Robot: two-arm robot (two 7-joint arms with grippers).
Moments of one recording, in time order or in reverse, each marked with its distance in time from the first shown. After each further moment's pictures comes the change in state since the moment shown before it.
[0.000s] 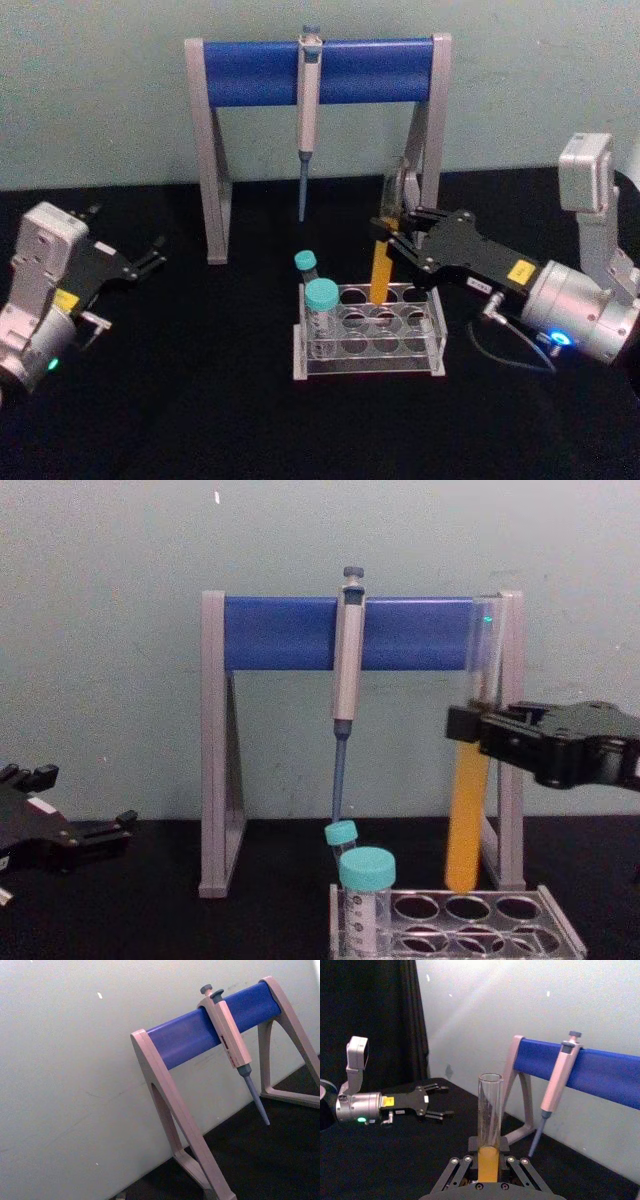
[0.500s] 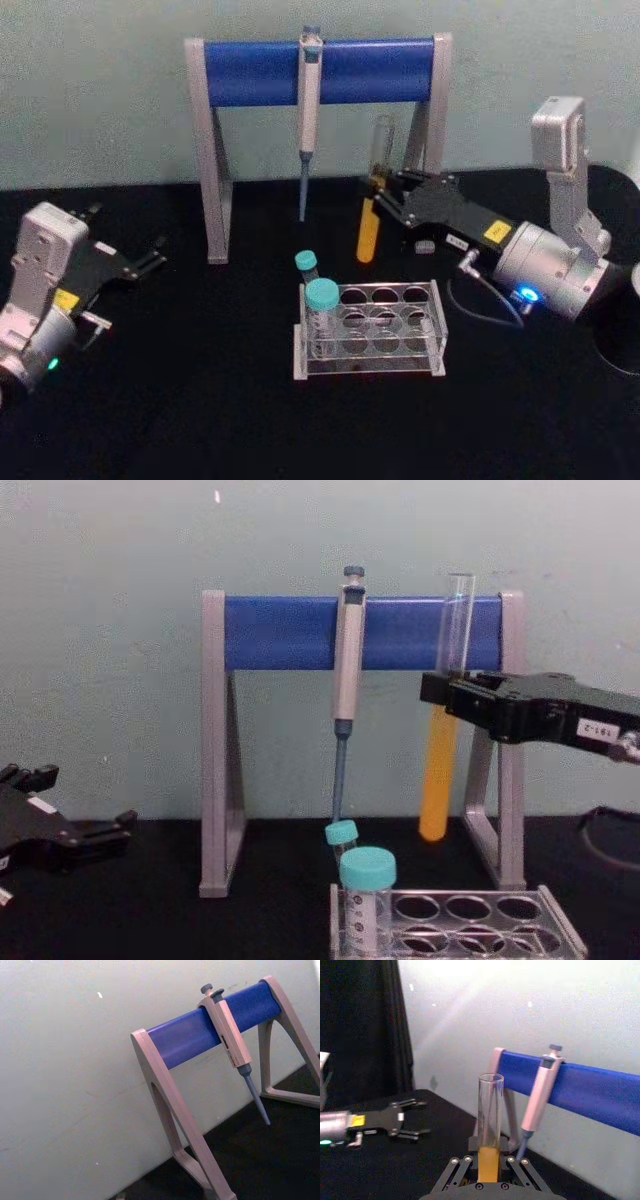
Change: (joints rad) left arm 0.000 0.000 0.000 0.000 0.000 0.000 0.000; right arm 0.139 -0.083 -0.042 0.158 -0.012 -0.037 -0.018
